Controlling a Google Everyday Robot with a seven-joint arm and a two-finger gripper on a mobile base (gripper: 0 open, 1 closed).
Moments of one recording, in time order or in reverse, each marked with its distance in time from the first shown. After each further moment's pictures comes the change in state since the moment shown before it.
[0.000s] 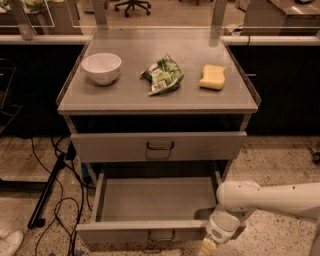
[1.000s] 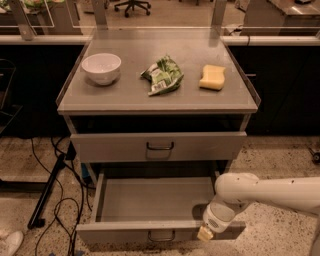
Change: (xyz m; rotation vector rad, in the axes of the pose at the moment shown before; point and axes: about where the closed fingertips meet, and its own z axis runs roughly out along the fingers) arm -0.030 -0.018 -0.018 0.056 -0.062 0.000
